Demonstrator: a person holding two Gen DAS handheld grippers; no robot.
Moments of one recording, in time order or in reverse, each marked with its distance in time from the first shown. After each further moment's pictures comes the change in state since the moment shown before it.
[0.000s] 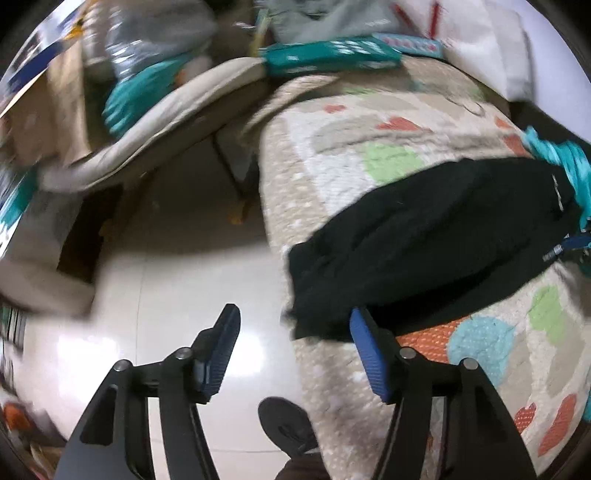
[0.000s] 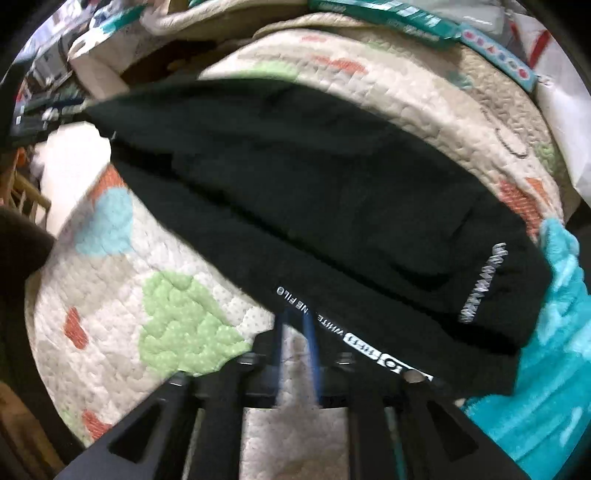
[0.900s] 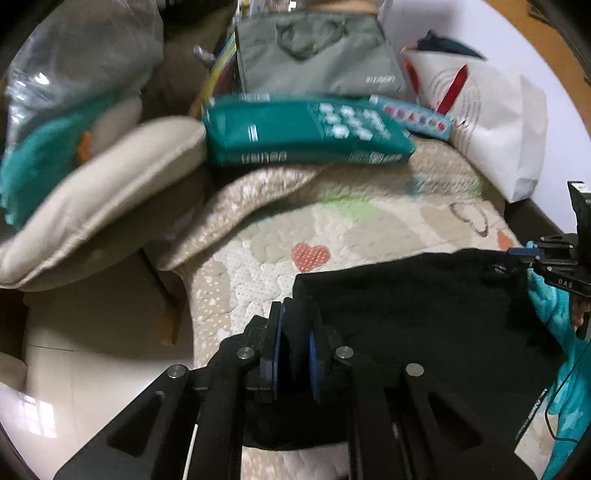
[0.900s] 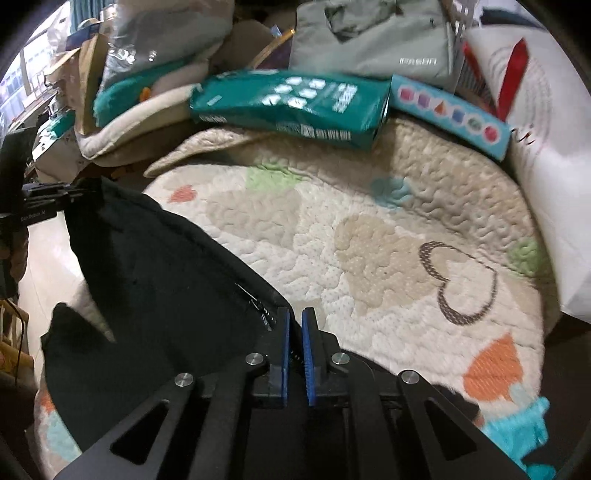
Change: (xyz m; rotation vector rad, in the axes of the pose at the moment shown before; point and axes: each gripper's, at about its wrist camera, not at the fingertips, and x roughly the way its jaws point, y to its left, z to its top) left arm 0.113 -0.015 0.227 -0.036 -0.160 -0.292; right arm 0.017 -0.142 0.189 0.089 -0.227 -0.047
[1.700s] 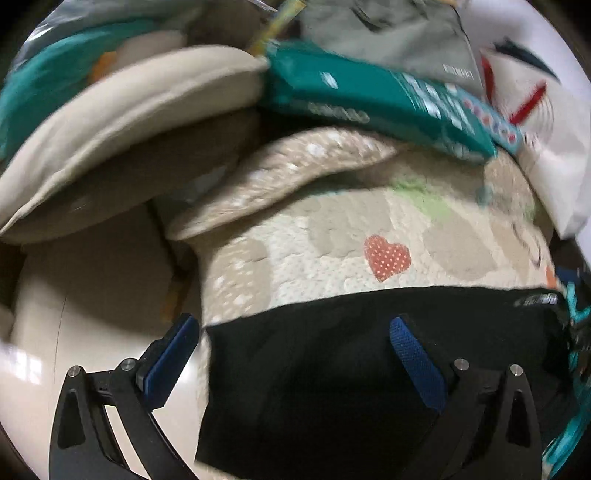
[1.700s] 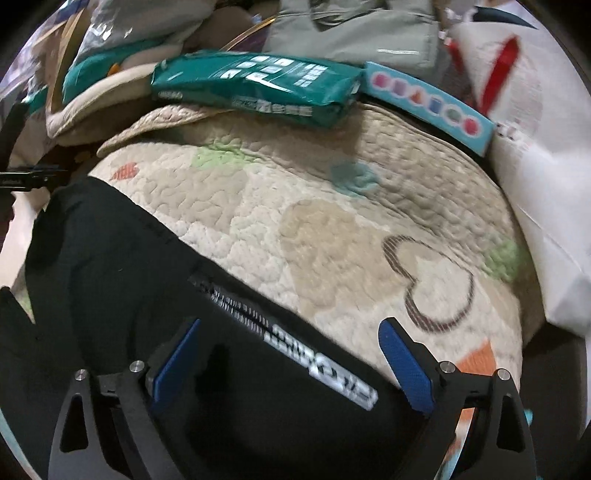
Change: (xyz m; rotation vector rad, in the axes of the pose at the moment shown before) left arm 0.103 0.046 0.001 -0.155 0.115 0.062; right arm 0.073 -0.035 0.001 -0.074 0.015 -0.156
